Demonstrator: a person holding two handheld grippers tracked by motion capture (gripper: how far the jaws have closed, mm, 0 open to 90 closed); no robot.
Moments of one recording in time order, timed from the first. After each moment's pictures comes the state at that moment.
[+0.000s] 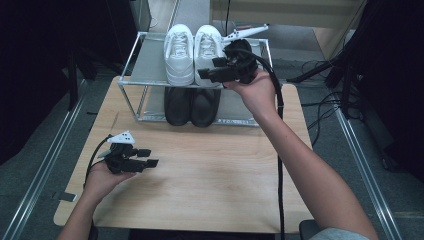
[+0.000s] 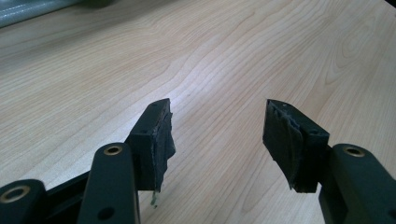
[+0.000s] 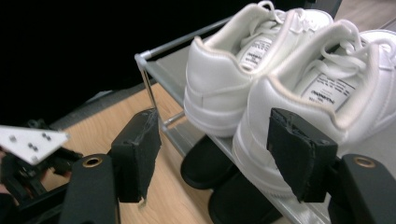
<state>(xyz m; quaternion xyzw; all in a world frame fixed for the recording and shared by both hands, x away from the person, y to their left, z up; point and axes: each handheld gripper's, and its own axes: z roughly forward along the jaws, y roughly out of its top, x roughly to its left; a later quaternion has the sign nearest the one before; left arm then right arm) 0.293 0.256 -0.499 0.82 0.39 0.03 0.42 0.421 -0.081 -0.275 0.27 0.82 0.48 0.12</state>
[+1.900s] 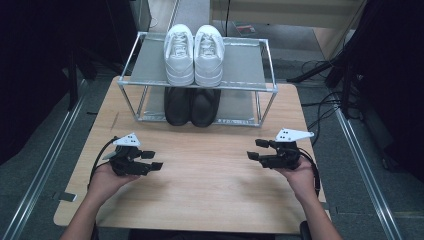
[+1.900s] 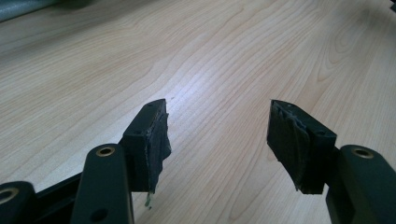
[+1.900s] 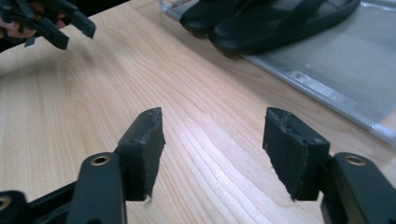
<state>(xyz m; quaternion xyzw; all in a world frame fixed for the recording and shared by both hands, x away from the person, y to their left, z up) 0.290 0.242 -0.501 0.83 0.38 0.03 0.41 0.331 -0.233 -0.480 0.29 0.82 0.49 0.07</state>
